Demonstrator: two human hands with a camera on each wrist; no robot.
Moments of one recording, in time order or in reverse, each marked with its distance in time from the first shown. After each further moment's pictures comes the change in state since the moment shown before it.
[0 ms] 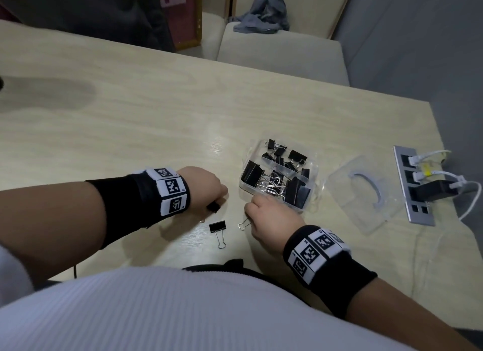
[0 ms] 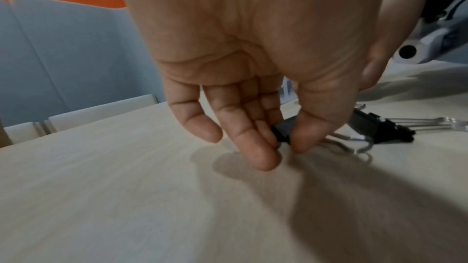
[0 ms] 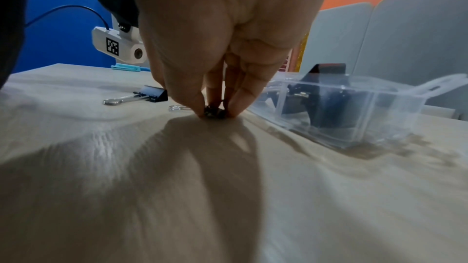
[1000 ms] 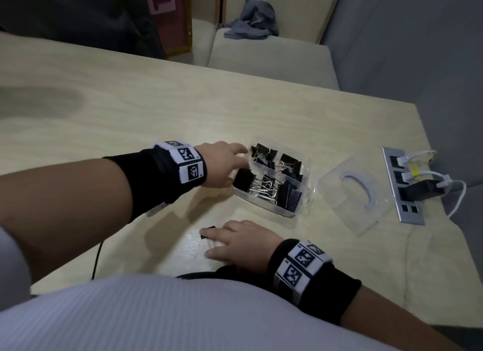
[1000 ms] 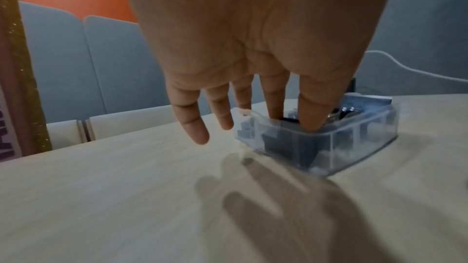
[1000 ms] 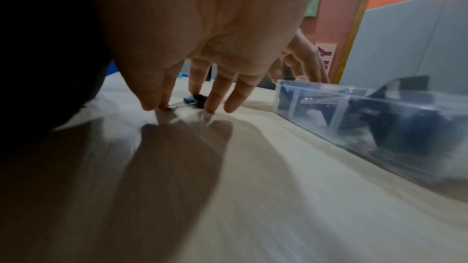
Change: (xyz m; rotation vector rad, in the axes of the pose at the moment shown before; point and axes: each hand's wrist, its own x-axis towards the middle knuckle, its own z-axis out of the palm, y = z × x) left_hand 0.029 -0.010 -0.051 -0.161 0.291 0.041; right_hand -0.006 -0.025 0.000 -0.102 -0.250 -0.473
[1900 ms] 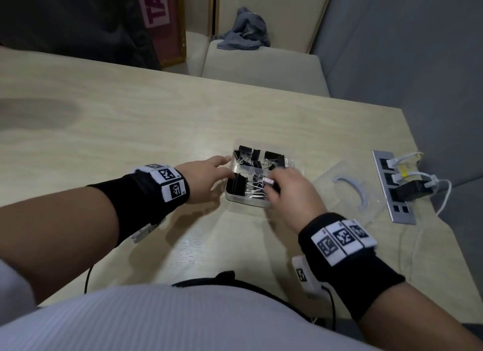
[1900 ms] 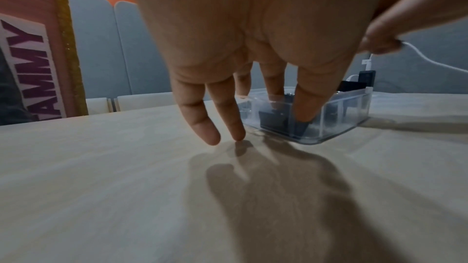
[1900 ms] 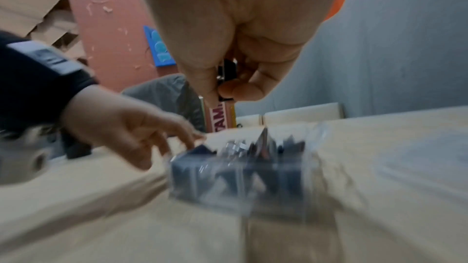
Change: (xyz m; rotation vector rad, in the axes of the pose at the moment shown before) left_hand -0.022 -0.007 0.026 -0.223 0.058 -0.075; right_hand -0.046 0.046 -0.048 0.348 0.728 0.772
